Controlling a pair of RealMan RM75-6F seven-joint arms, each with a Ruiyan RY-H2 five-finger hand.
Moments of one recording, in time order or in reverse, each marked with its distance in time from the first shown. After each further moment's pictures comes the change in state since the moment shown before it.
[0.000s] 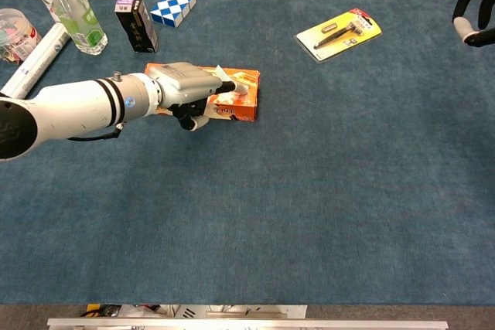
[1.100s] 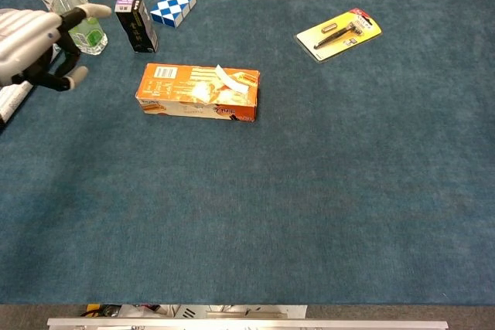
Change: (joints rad) left arm 0.524 0.221 0.055 -0.134 0.418 0.637 -0.214; right arm -0.192 0.140 -0.089 -0.069 -0.004 0.117 0.053
